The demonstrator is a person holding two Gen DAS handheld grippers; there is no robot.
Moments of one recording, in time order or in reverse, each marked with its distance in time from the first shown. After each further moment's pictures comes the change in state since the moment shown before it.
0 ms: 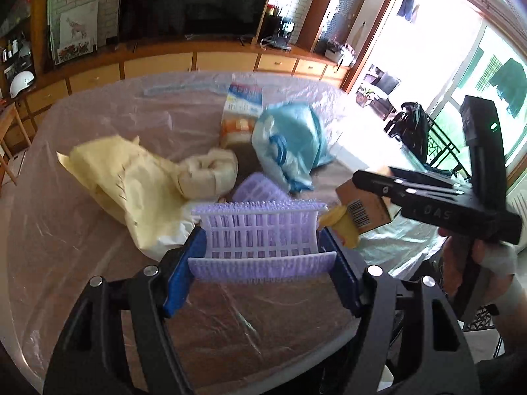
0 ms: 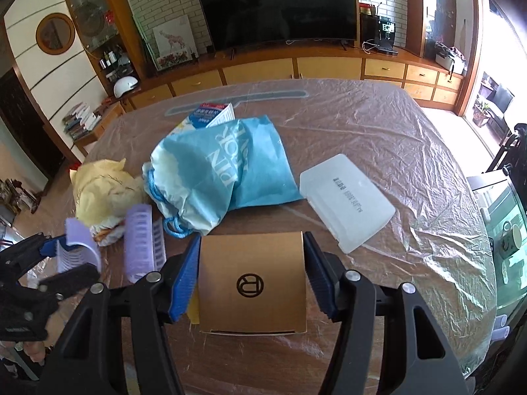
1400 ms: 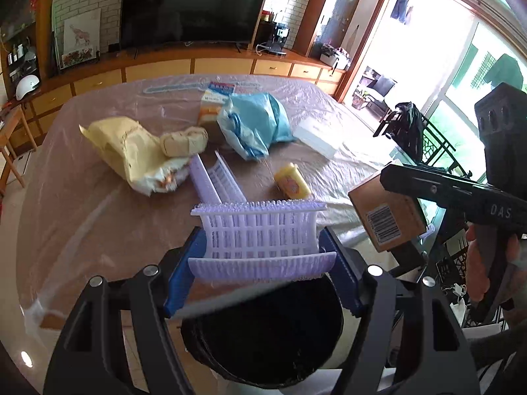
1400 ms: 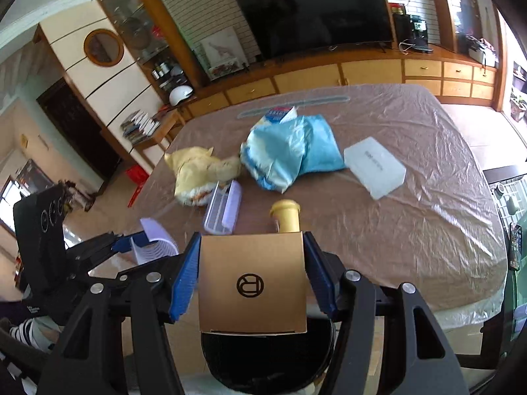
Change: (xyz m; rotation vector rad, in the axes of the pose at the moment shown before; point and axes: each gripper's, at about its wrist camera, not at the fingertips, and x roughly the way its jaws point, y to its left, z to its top) left arm -0.041 -0.054 -0.051 0.008 -0.001 0.020; right arm -0.095 0.007 -0.051 -0.017 -0.009 0.267
